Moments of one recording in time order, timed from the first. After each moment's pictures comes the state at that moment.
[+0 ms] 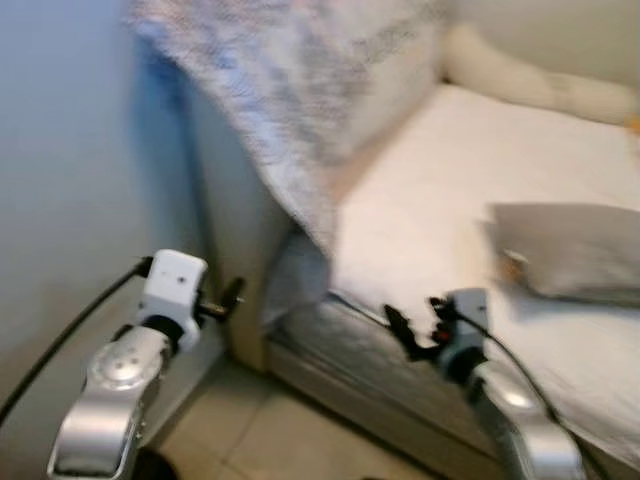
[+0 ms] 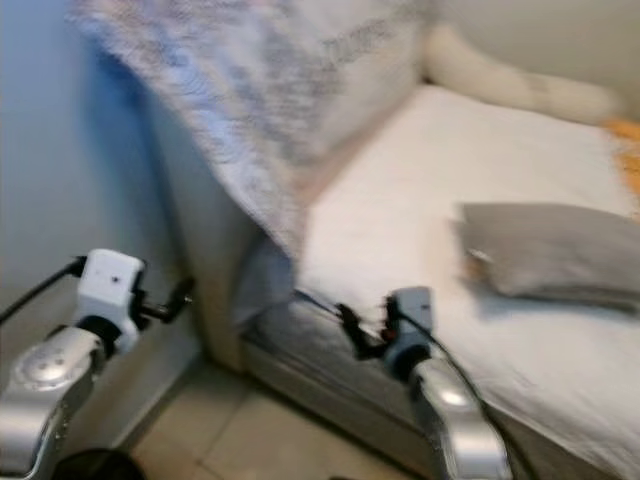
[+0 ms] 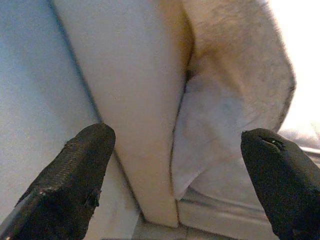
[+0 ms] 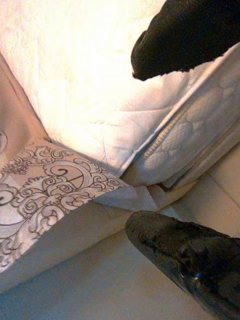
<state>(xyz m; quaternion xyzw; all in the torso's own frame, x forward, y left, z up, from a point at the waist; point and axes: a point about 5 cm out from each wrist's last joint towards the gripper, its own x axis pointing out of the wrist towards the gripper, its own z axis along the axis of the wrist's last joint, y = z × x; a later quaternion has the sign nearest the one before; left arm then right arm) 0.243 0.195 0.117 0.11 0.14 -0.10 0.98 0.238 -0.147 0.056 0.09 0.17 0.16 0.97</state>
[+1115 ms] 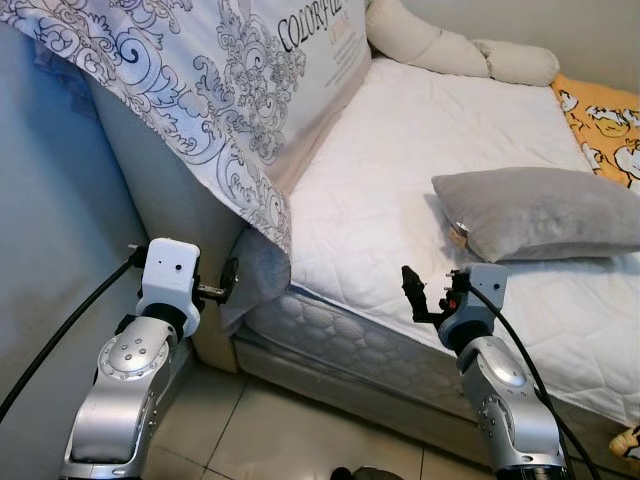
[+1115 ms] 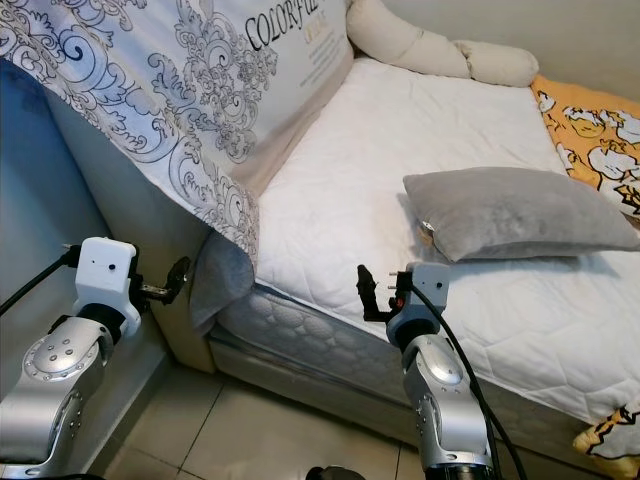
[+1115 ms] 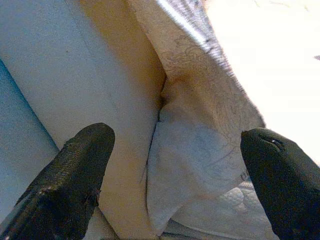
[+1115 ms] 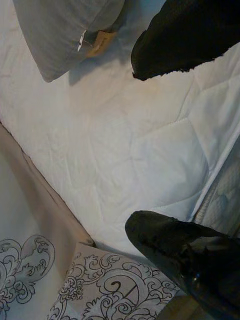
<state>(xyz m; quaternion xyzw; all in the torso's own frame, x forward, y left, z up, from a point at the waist) 0.255 0.191 0.121 0.10 0.09 -0.06 0.99 0.263 -0.158 0.070 0.10 0.11 0.05 0.99</state>
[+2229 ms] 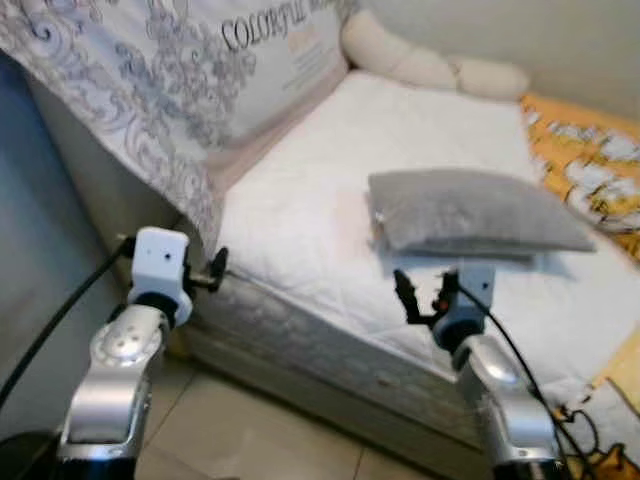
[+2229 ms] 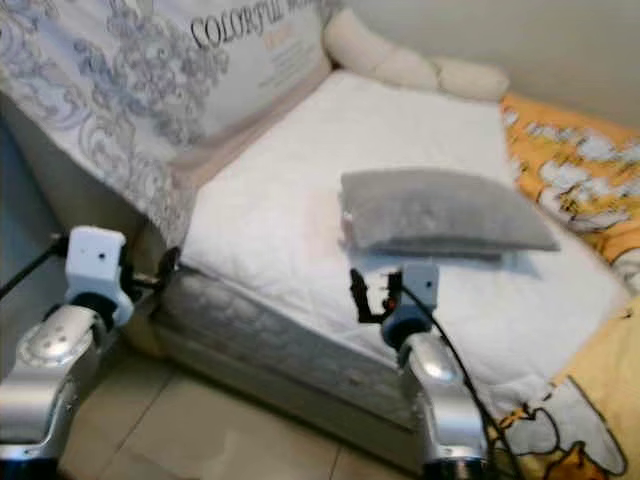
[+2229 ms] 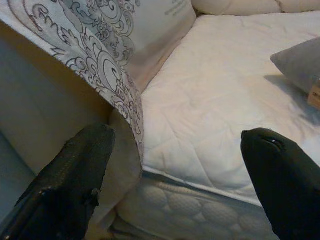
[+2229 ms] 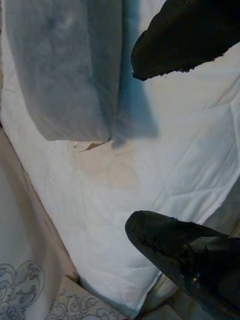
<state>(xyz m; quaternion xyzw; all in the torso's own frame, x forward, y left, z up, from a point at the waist) 0.268 0.199 0.126 0.09 0.08 -0.05 0.99 0.266 -0.155 0.064 0.08 0.13 0.06 0.99</state>
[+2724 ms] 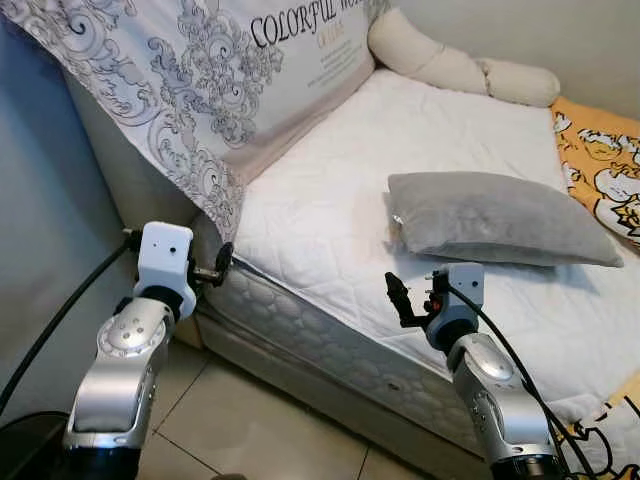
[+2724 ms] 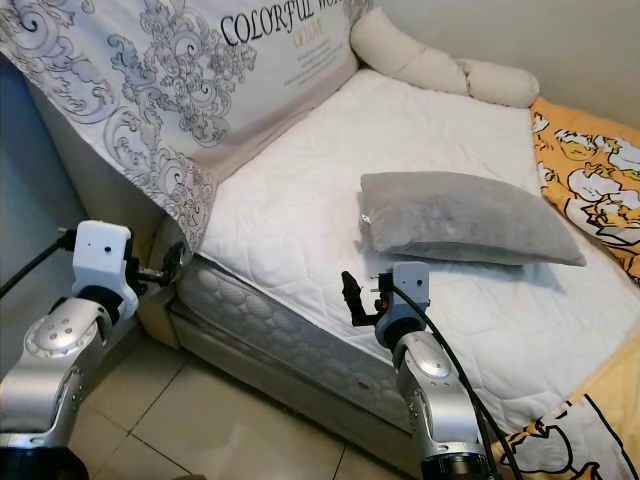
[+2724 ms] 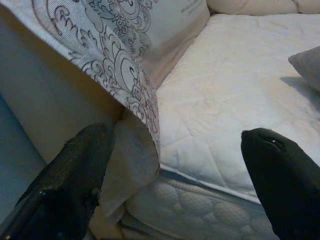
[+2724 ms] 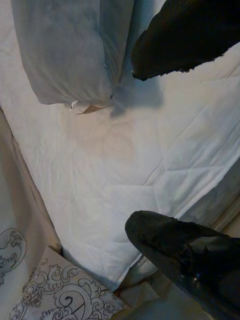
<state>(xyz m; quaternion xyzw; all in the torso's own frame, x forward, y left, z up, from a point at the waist) 0.276 0.201 0.128 0.09 0.08 -0.05 0.99 0.268 -0.146 0.063 0.07 0.13 0.10 0.98</state>
